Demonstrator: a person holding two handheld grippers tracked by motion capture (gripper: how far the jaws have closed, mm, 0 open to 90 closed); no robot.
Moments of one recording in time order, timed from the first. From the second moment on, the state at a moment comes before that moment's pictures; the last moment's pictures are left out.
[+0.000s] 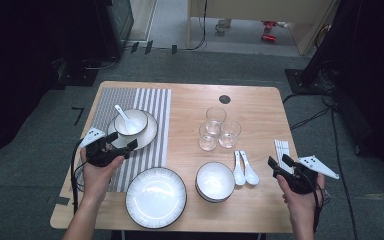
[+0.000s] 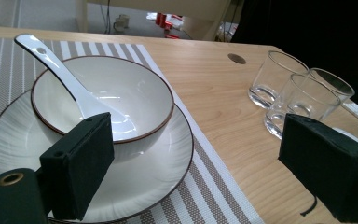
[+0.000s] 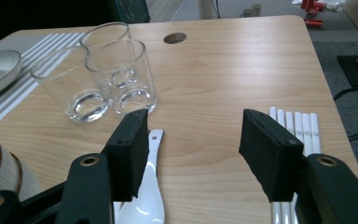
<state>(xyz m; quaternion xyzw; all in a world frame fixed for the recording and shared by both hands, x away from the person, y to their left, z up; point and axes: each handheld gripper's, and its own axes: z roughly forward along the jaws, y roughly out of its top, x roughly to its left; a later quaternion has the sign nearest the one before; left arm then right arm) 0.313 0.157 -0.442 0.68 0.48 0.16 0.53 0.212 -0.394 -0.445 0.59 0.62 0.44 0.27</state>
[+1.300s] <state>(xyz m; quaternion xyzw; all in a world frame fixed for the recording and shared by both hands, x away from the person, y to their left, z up) 0.311 0.142 -0.447 0.71 0.47 0.15 0.51 0.222 -0.431 -0.509 0.64 0.65 0.32 0.26</state>
